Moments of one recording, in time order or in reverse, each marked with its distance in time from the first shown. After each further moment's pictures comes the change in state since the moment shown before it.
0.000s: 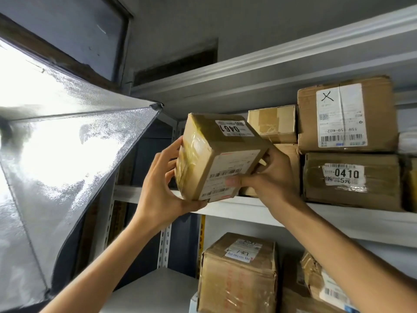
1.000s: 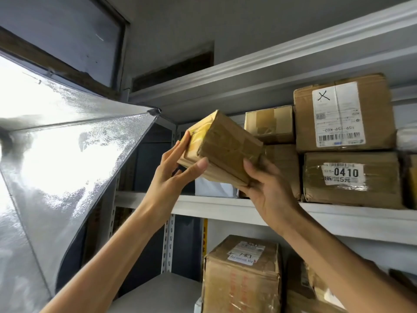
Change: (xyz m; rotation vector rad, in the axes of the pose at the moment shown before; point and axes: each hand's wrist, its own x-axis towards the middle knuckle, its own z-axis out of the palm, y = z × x) left_hand 0.023 0.020 0.005 -0.346 -0.105 -0.360; right_hand -0.008 0.006 0.008 0.570 0.020 0.288
